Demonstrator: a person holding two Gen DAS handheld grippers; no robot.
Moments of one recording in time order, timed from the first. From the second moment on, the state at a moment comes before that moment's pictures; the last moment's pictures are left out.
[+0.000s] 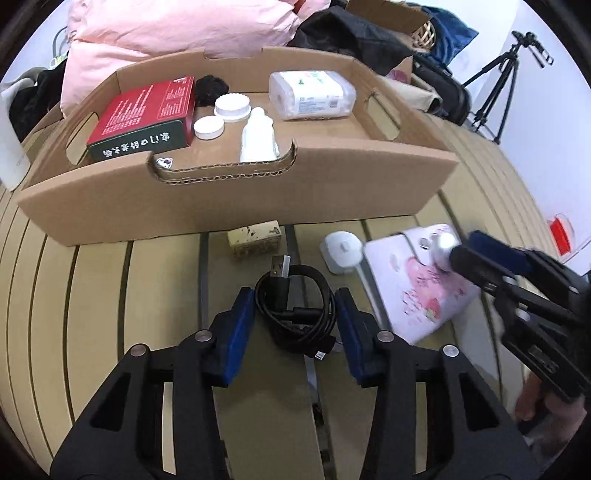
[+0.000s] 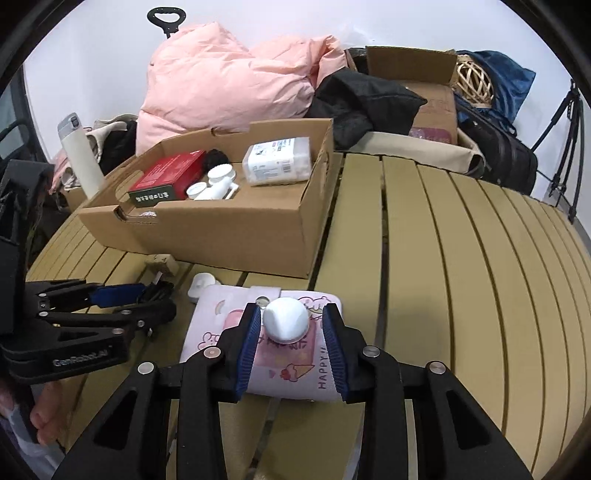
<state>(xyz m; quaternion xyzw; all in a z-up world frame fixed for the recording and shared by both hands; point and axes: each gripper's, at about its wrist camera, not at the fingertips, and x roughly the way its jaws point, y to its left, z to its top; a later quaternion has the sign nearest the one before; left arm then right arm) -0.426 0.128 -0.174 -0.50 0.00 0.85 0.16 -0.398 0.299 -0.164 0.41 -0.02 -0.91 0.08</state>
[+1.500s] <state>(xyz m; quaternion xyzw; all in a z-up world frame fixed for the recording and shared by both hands) -0.148 -0.034 0.007 -0.38 -0.07 0.92 0.11 -0.108 0.254 0.017 0.32 0.00 -0.93 0.16</state>
